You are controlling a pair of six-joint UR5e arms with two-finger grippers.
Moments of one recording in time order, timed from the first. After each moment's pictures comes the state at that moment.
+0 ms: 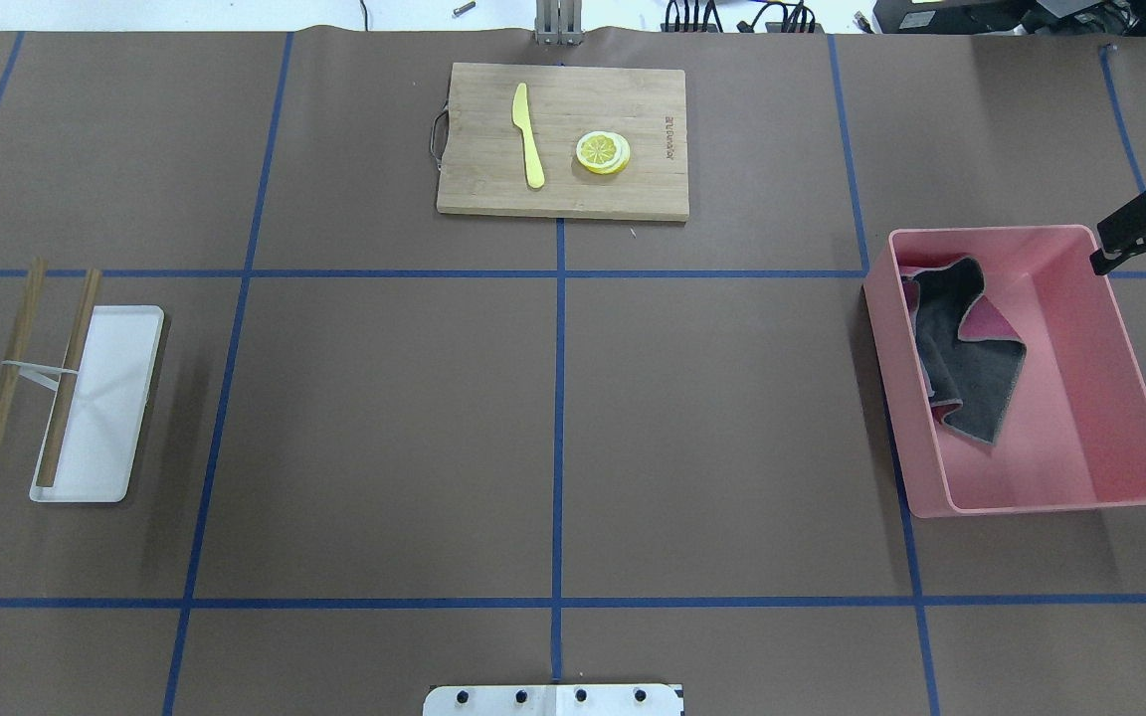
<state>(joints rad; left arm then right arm) -1.45 -1.70 -1.65 -1.61 -2.25 -0.13 1.22 -1.47 2.02 -1.82 2.29 0.46</state>
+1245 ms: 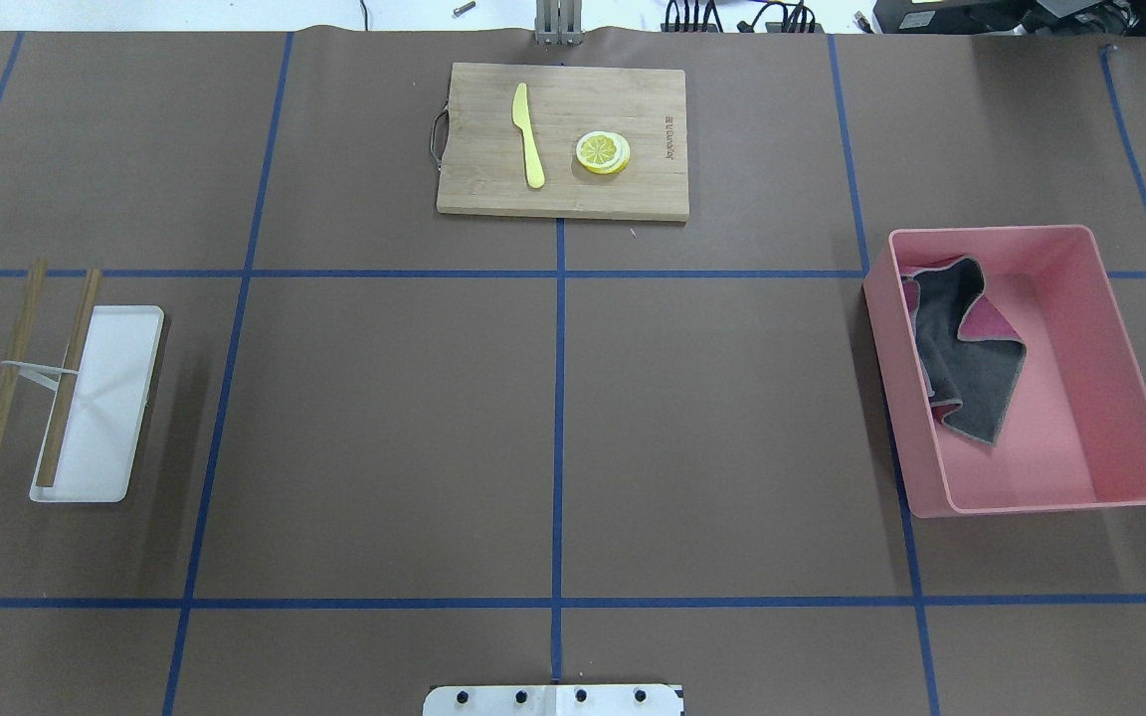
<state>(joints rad) -1.62 -1.63 -1.58 -1.47 -2.31 0.17 1.49 -1.48 1.70 -1.81 2.31 0.03</state>
